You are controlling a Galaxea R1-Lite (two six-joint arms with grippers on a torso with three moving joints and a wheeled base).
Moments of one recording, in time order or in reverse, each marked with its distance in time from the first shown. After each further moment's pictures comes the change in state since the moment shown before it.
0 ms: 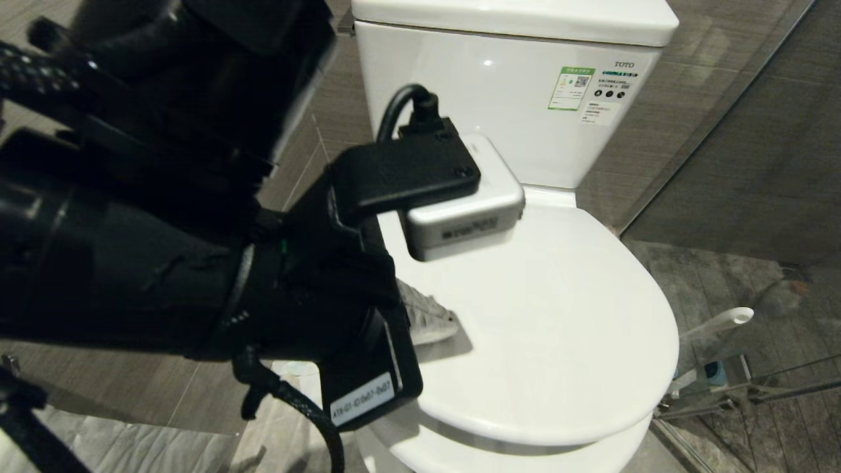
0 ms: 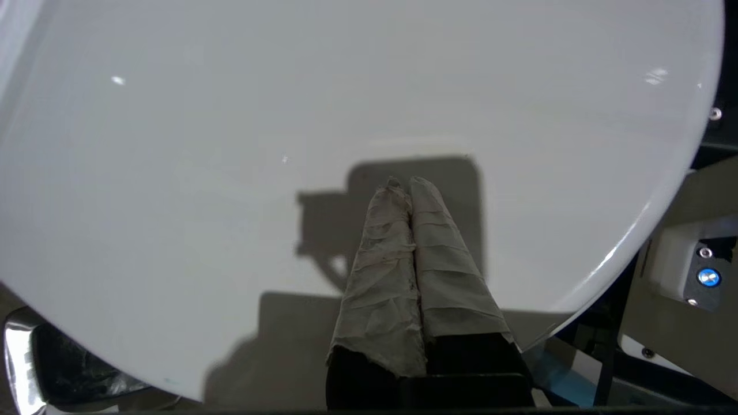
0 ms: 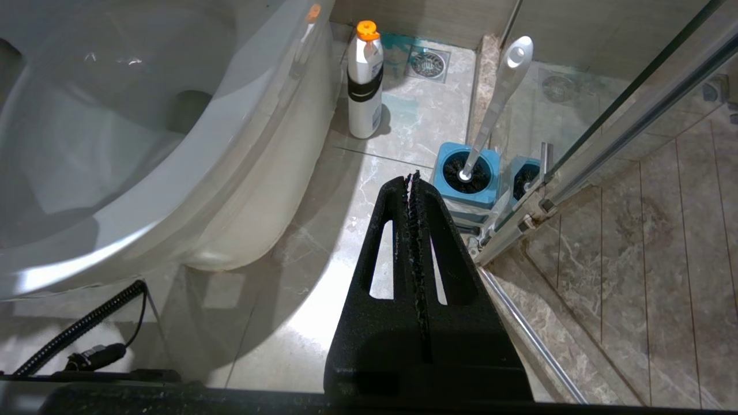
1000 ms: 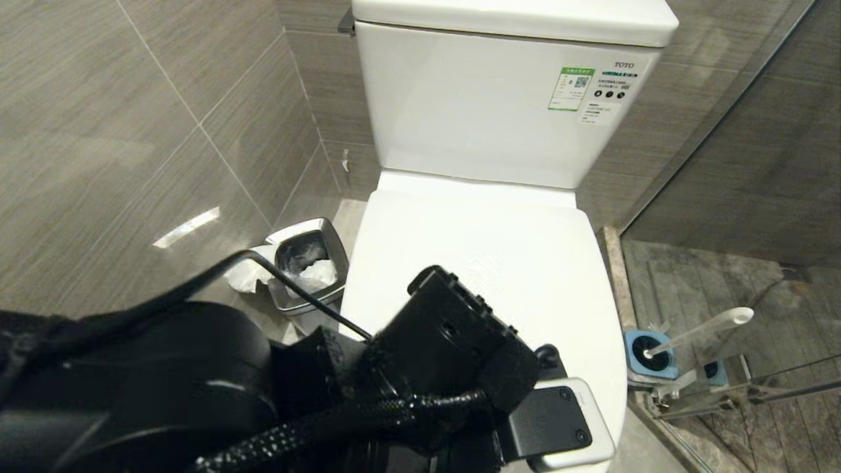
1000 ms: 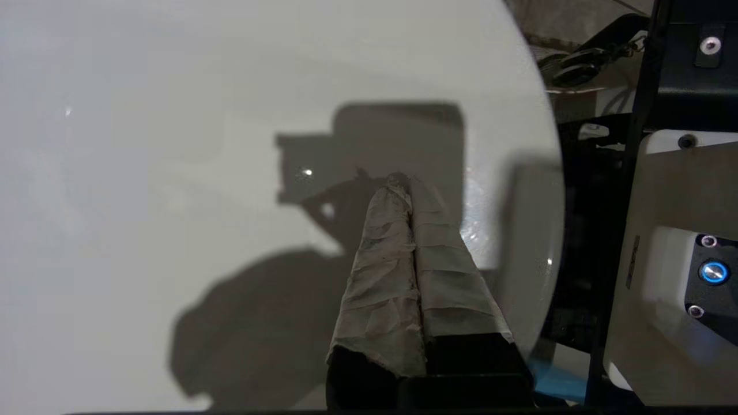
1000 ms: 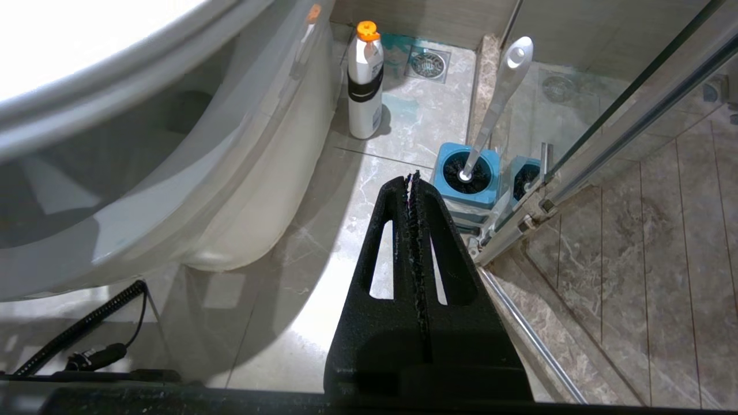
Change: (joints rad) left arm -0.099 0.178 0.363 -0.373 -0.011 0.001; right arm 0.000 0.000 0.000 0.000 0.000 0.000
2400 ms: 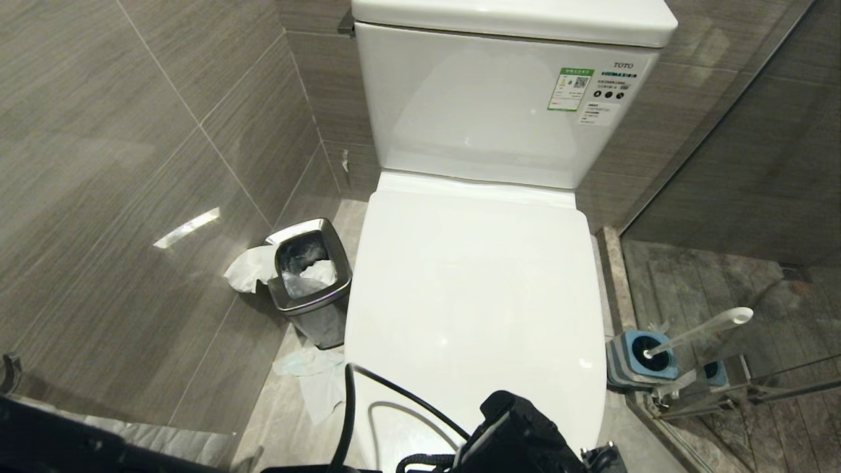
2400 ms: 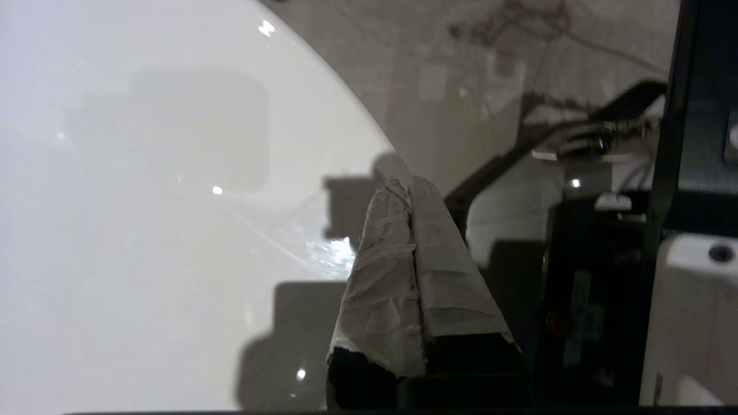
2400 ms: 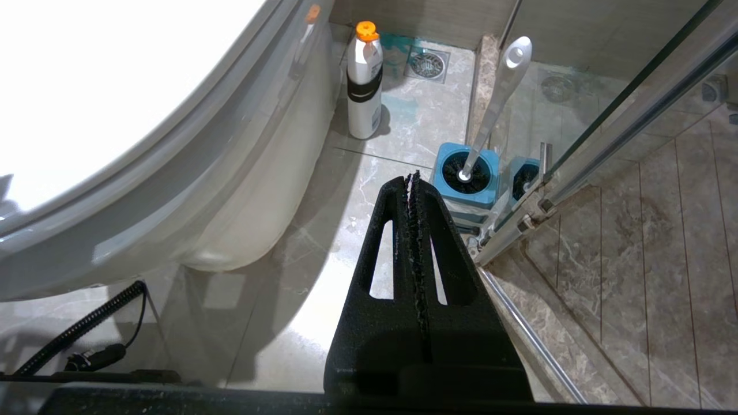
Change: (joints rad) left arm -0.113 0.156 0.203 -0.503 0.087 -0.048; right arm 0.000 0.000 0.000 0.000 0.000 0.000
